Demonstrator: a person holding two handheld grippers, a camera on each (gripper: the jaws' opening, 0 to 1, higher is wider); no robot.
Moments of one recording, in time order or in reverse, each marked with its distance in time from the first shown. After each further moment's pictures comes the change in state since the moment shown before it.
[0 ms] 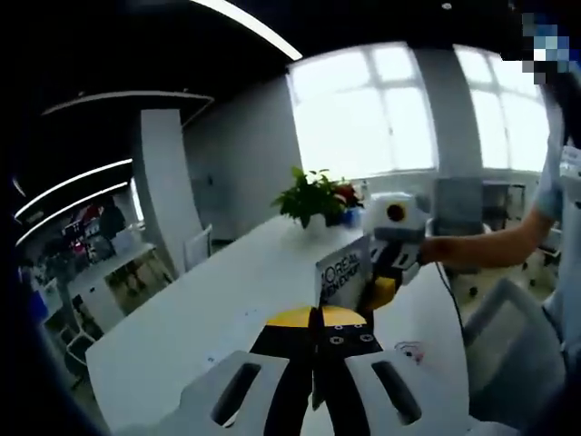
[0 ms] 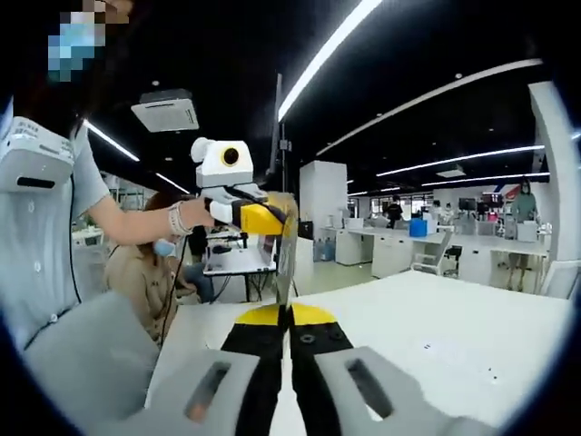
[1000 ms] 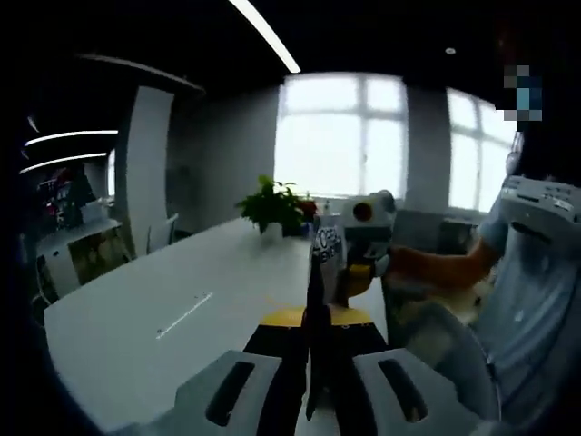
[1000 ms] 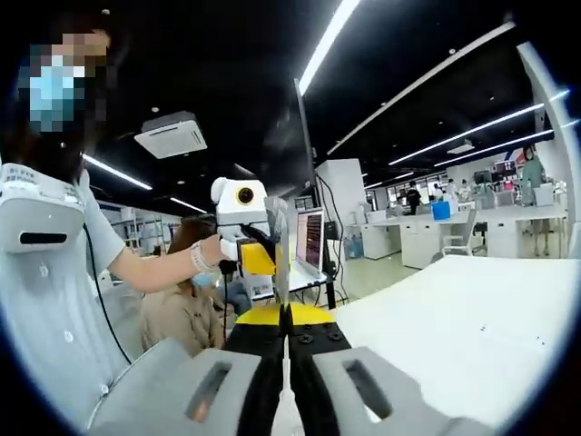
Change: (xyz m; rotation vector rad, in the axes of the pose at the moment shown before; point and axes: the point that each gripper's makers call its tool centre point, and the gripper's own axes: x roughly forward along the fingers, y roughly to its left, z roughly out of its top) left arm -0.080 -0.075 -0.020 -0.168 -0.048 -0.193; right arm 0.025 0.105 0.029 0.154 -0.005 0.106
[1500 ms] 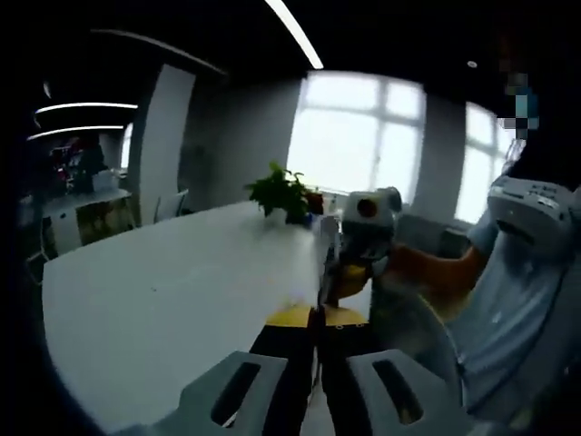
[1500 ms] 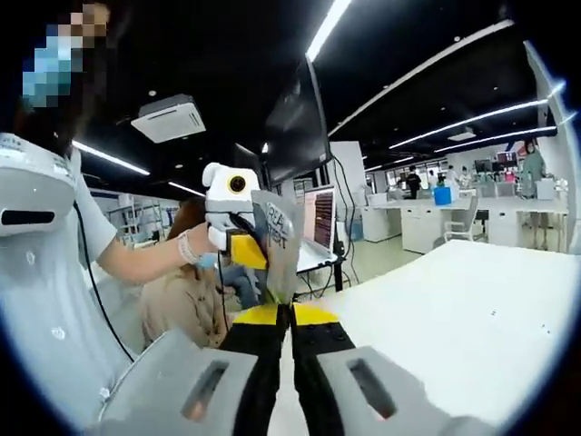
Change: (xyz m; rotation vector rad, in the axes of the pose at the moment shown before) left arm -0.037 -0.028 -0.038 -0.141 0.044 0.050; right arm 0.027 0.030 -0.038 -0.076 0.143 -0.052
